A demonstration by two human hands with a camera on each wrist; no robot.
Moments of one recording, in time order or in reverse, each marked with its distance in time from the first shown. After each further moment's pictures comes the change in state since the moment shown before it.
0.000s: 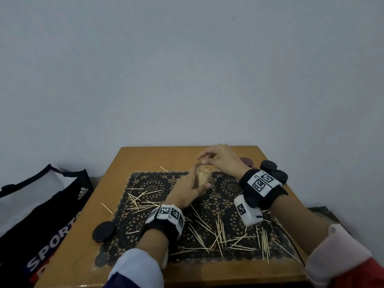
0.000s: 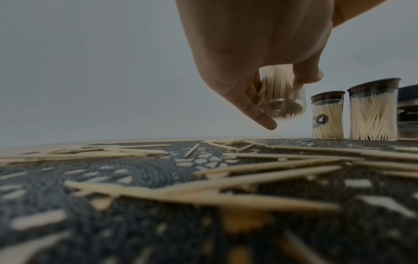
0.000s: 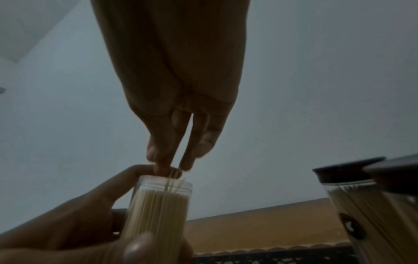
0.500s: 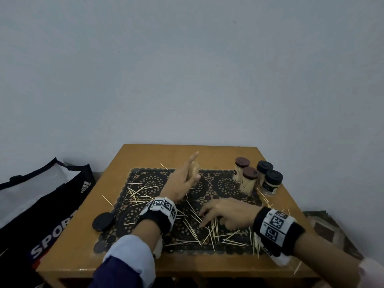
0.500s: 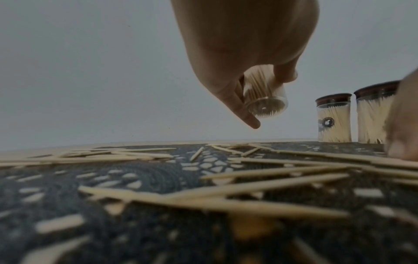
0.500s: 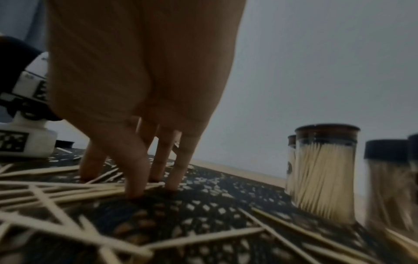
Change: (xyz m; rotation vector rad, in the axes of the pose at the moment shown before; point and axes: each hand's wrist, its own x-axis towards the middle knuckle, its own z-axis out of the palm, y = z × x) left_hand -0.004 -0.006 -0.003 0.058 0.170 0.078; right_hand -0.098 0.019 0.026 -0.421 -0.761 -0.357
